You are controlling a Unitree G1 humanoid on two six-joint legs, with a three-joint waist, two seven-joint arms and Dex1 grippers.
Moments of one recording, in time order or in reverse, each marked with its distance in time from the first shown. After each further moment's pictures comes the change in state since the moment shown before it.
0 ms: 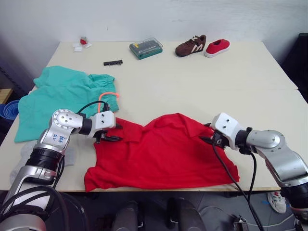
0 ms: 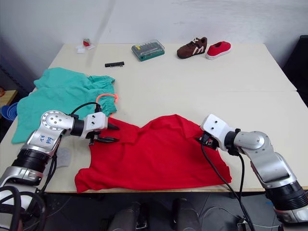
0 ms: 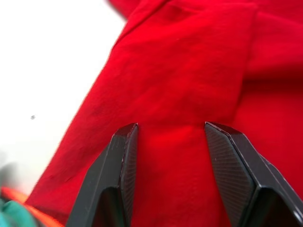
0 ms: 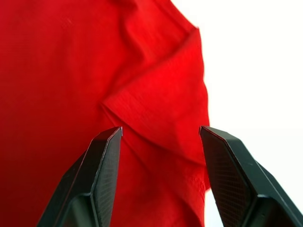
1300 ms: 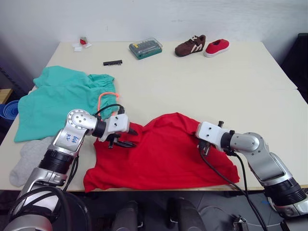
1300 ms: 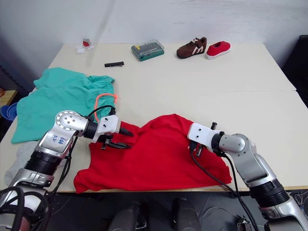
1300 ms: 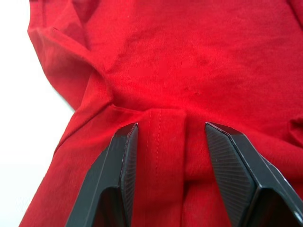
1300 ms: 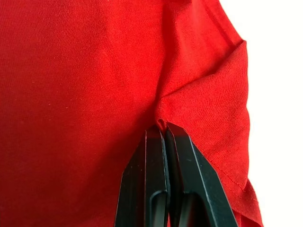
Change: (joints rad) left arm 0.020 -0.082 -0.020 -0.203 -0.041 0.151 -0.068; right arm -0.031 0.107 0.105 0.102 -0.236 -0.160 -0.003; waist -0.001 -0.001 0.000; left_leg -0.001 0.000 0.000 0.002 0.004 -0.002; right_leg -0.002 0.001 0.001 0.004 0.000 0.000
